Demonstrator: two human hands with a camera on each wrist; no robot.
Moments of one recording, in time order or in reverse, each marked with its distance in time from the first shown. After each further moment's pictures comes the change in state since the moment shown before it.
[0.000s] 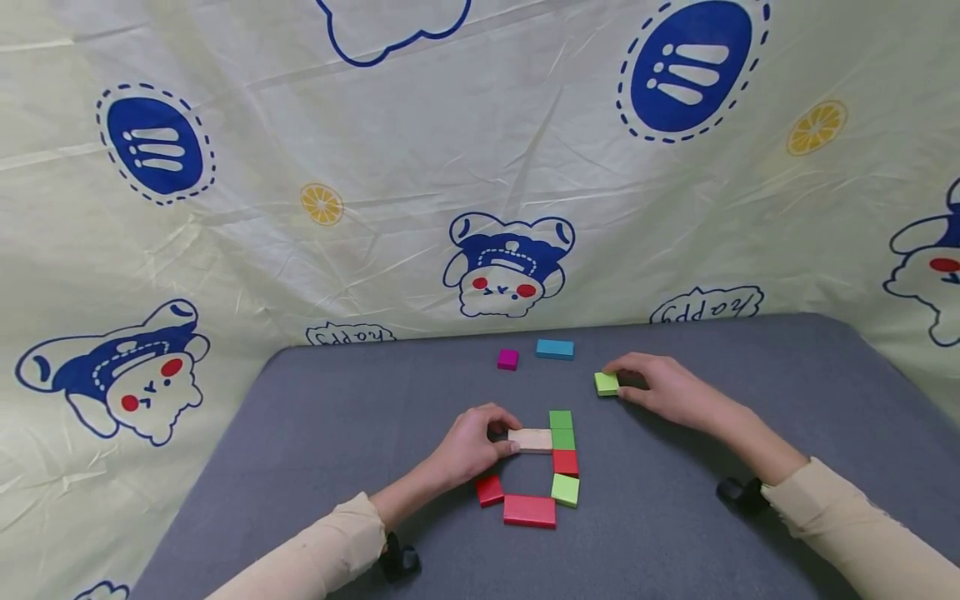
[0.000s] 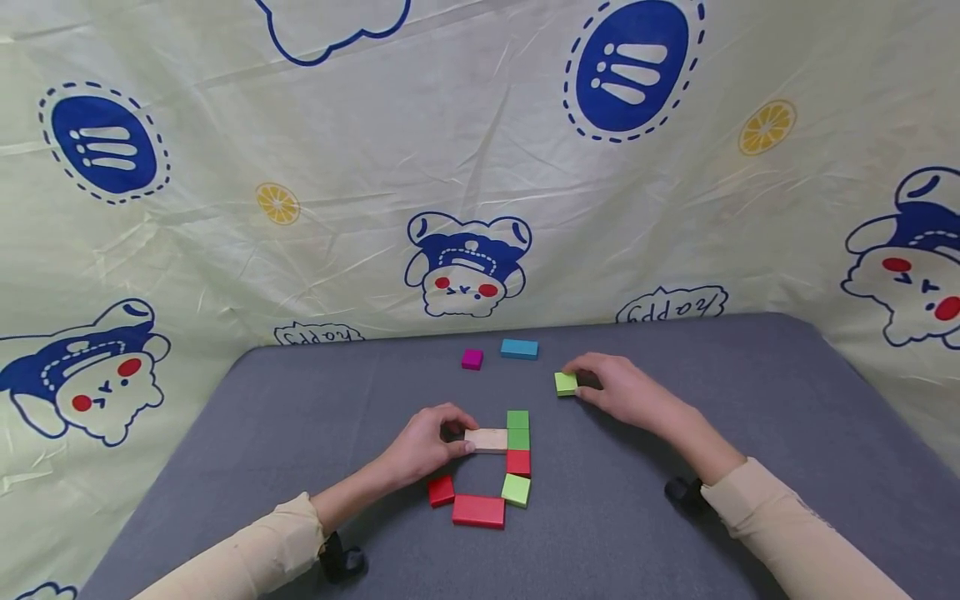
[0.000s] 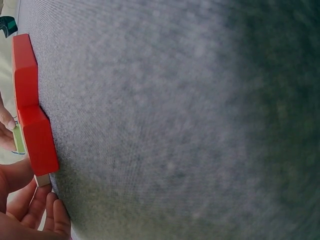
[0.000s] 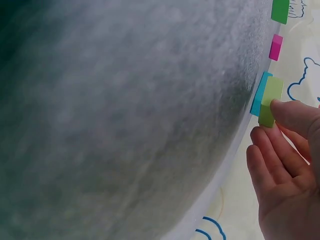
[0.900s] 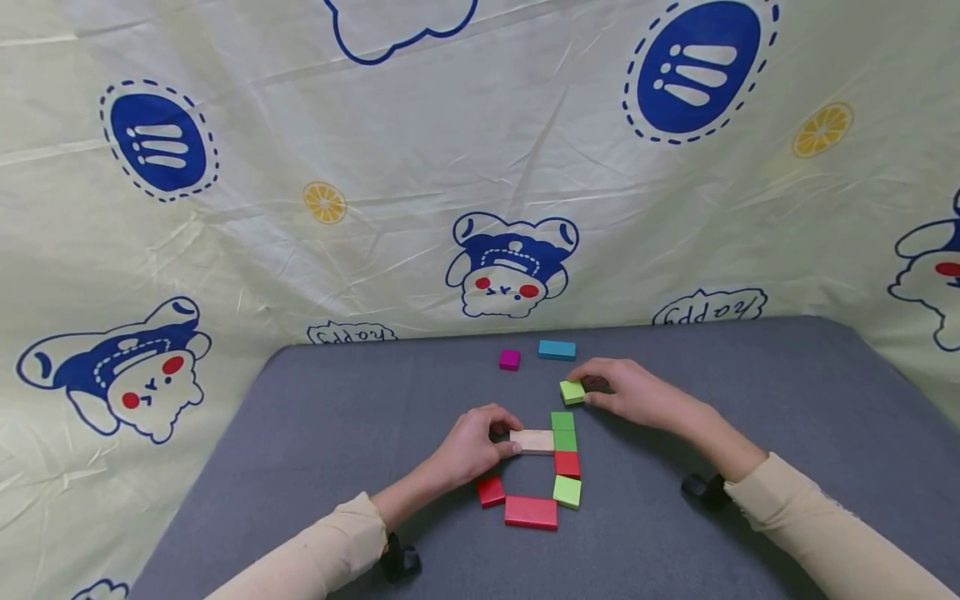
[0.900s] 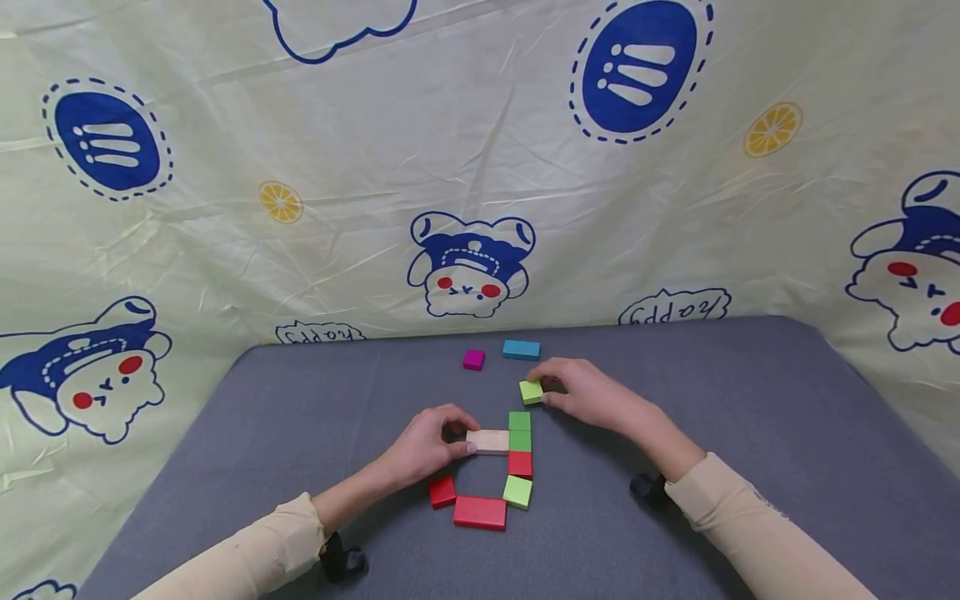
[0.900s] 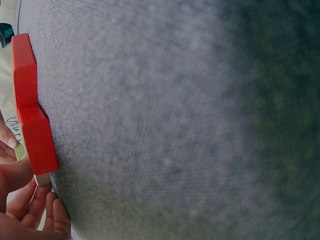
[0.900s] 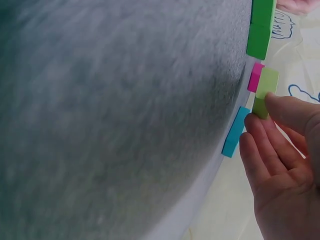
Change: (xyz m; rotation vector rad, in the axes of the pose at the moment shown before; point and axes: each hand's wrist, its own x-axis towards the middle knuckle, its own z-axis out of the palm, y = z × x) left_hand 0.001 -0.001 -0.001 0.000 -0.001 0.013; right_hand 0.027 -0.031 0.017 0.085 -0.098 -0.034
